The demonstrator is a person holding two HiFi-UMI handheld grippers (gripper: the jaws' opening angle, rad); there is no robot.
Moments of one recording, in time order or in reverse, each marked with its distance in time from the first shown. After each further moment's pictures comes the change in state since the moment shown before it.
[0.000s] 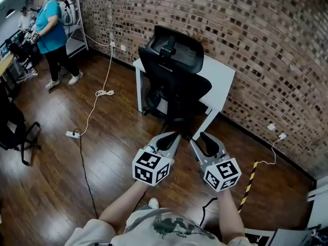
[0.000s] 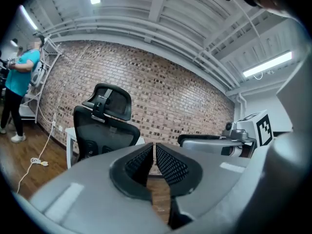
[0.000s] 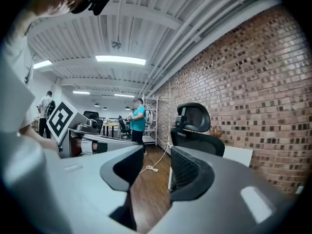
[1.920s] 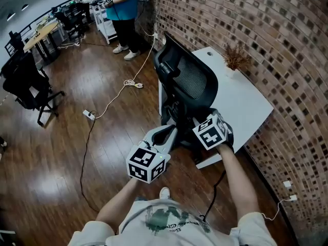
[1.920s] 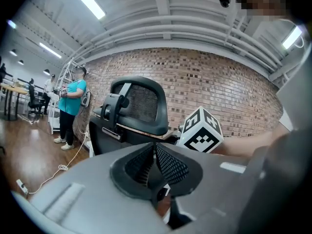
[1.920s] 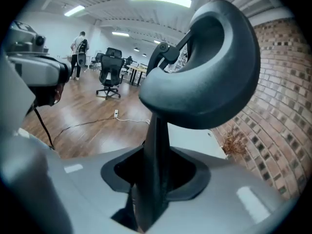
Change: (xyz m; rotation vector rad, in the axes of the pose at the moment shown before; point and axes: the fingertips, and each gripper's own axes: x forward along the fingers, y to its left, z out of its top) left arm 0.207 0.134 0.054 0.000 -0.089 0.459; right arm 0.300 -0.244 -0.055 -0.588 0.534 0.321
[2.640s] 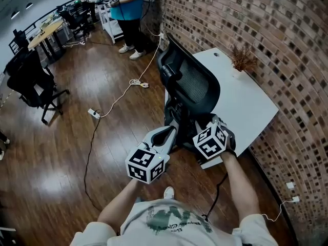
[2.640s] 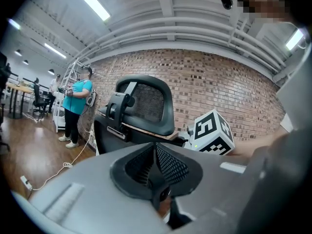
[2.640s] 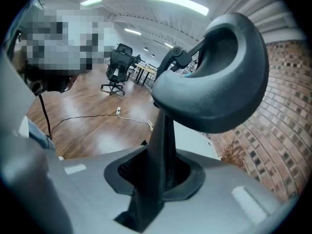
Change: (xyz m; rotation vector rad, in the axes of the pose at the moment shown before) left arm -0.030 0.025 -0.003 -0.023 -0.001 0.039; right arm -0.005 0.040 0.014 -0.125 -0.026 -0.023
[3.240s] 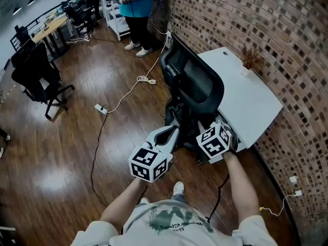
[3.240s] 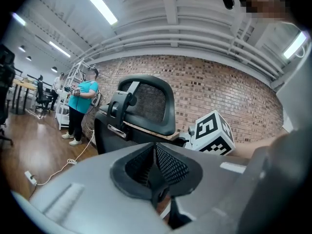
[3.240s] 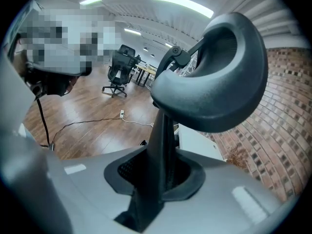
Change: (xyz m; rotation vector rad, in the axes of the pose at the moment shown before) left arm -0.102 0.037 -0.004 -0.033 -0.017 -0.010; right arm -0.017 0.088 0.055 0.015 0.006 -0.008
